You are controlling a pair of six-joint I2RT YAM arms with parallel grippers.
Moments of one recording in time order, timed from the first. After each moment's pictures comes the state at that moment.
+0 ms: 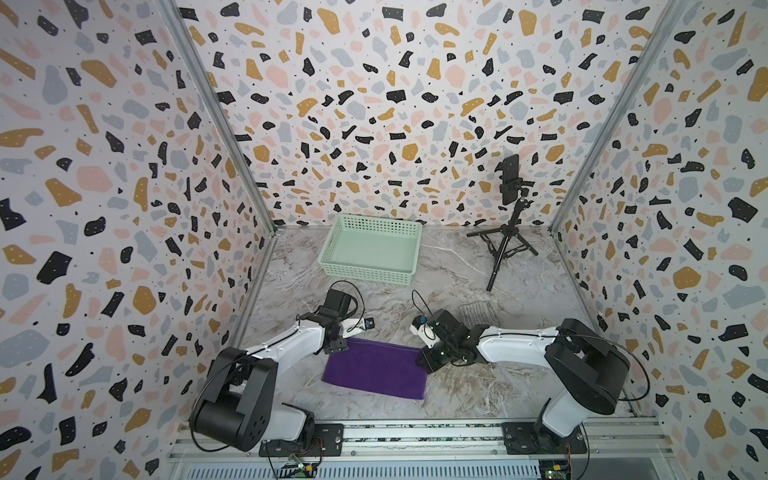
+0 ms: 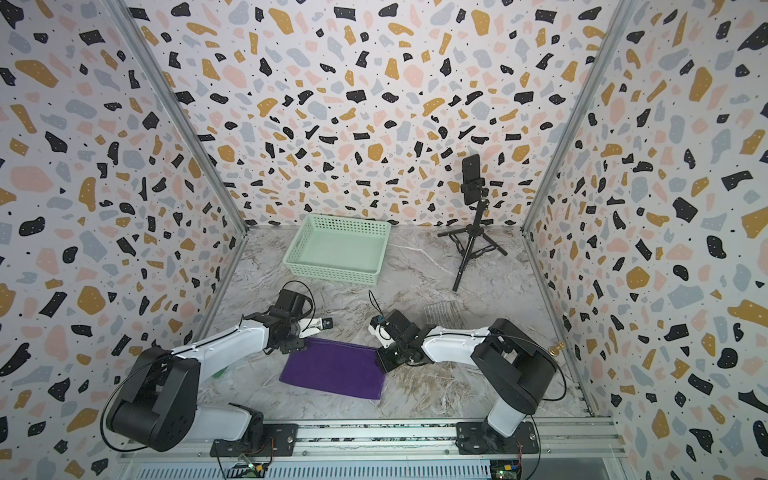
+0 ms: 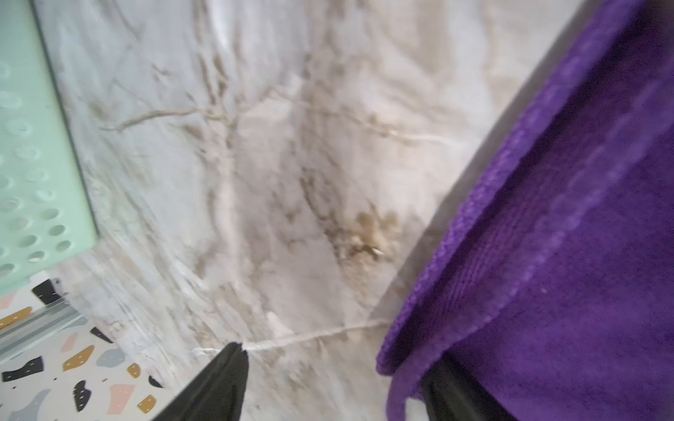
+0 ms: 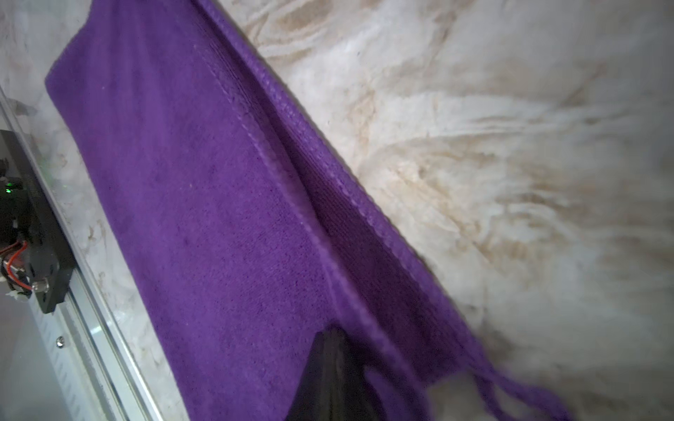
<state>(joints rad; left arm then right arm) -0.31 1.42 0.66 -0.37 -0.22 1.09 0.88 1.64 0.75 -0.13 -0.34 0.37</state>
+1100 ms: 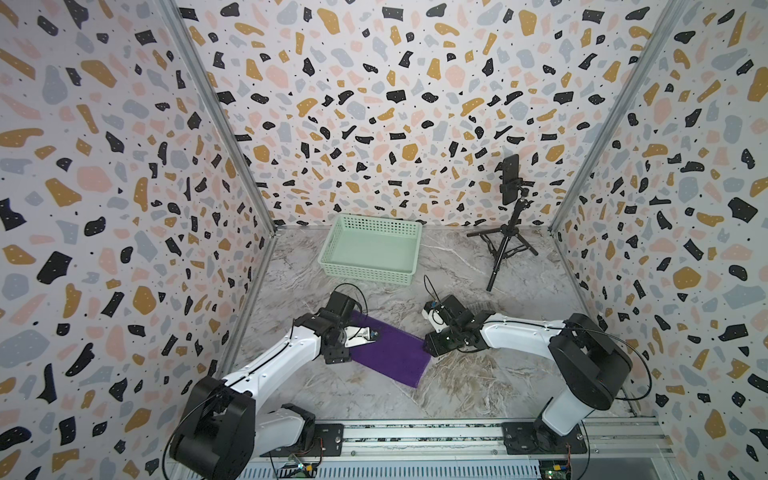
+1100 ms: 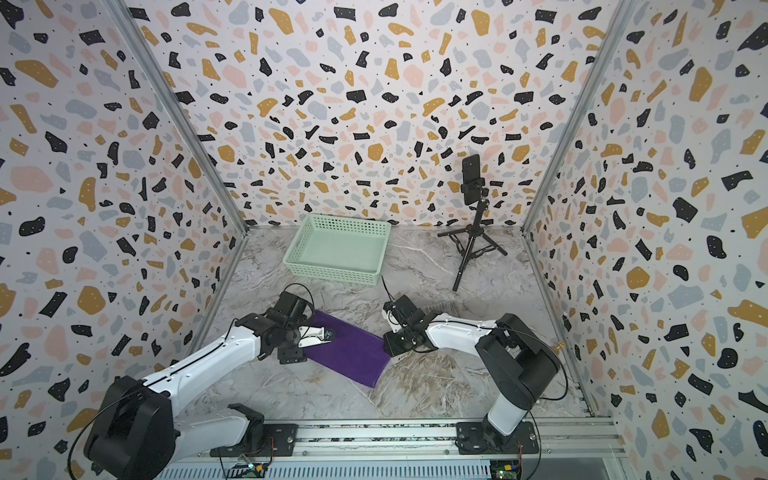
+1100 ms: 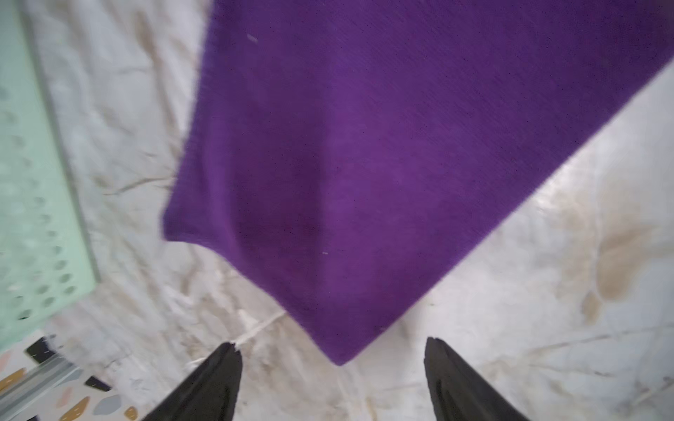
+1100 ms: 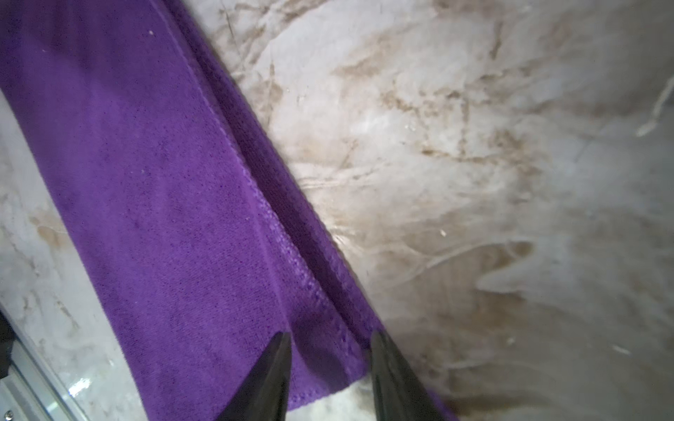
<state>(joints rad) -0.40 1.23 0.66 -0.69 -0.12 1.10 0.78 1.65 0.85 -0.29 -0.24 0.34</state>
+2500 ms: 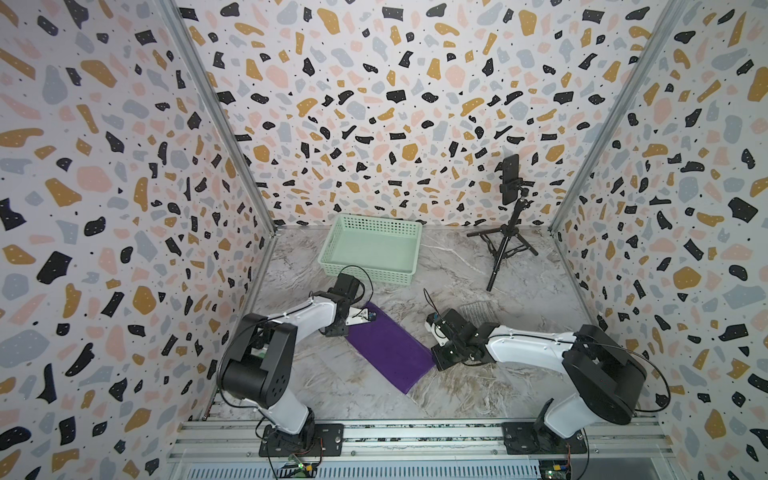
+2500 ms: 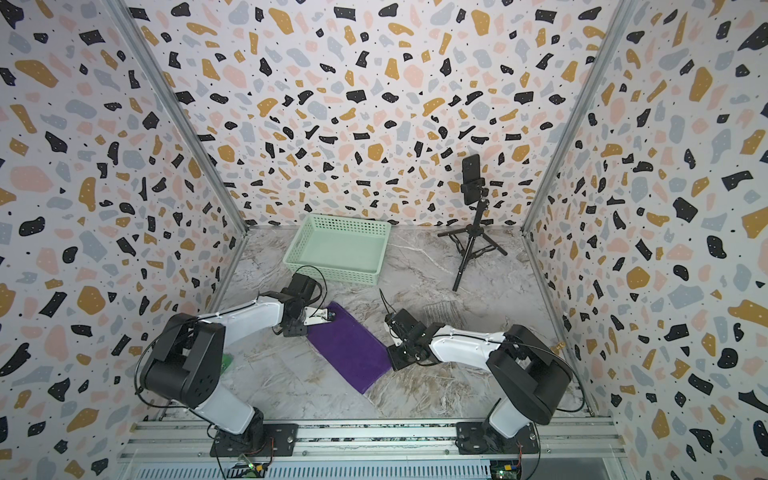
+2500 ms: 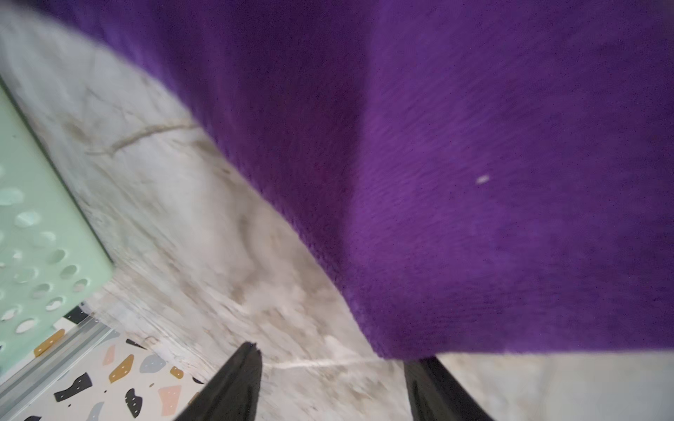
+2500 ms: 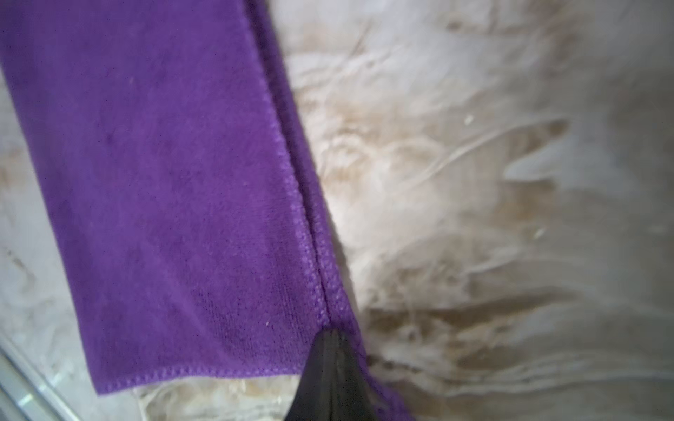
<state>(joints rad) -0.31 1.64 0.89 -0.48 -0.32 1.19 0.90 1.53 0.72 -0.31 -0.17 0.39</state>
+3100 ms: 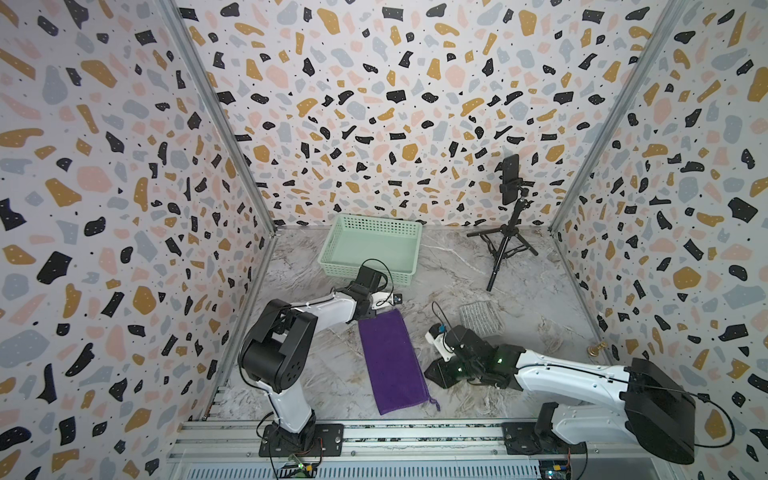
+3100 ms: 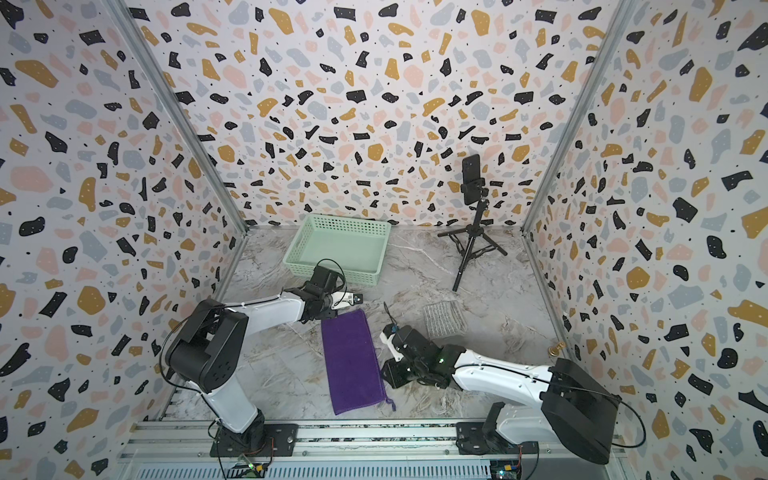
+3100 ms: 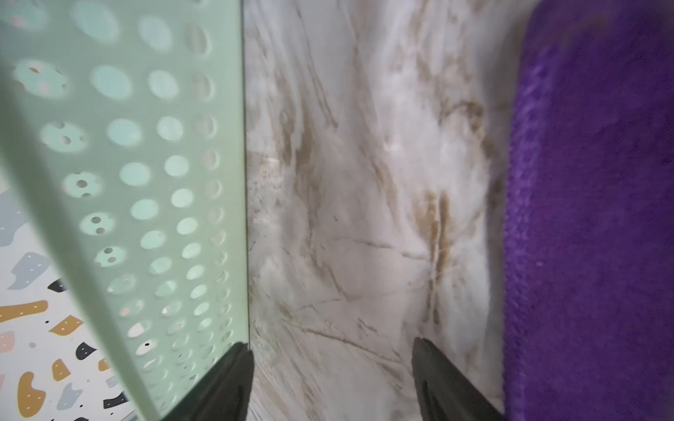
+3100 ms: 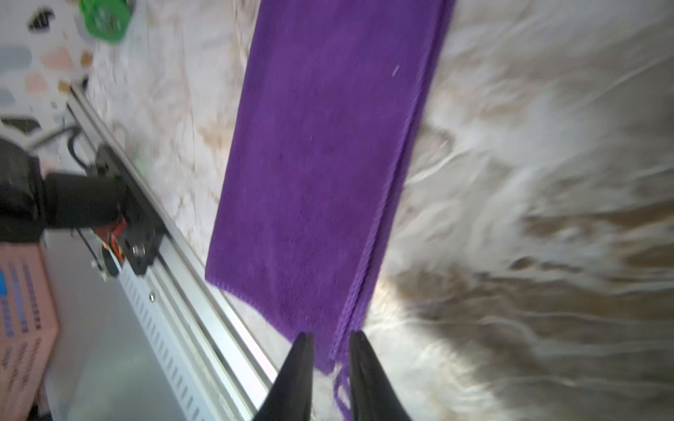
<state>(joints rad) -0.44 1.71 0.96 -0.19 -0.23 1.14 0.95 1.25 0.62 -0.23 -0.25 0.57</state>
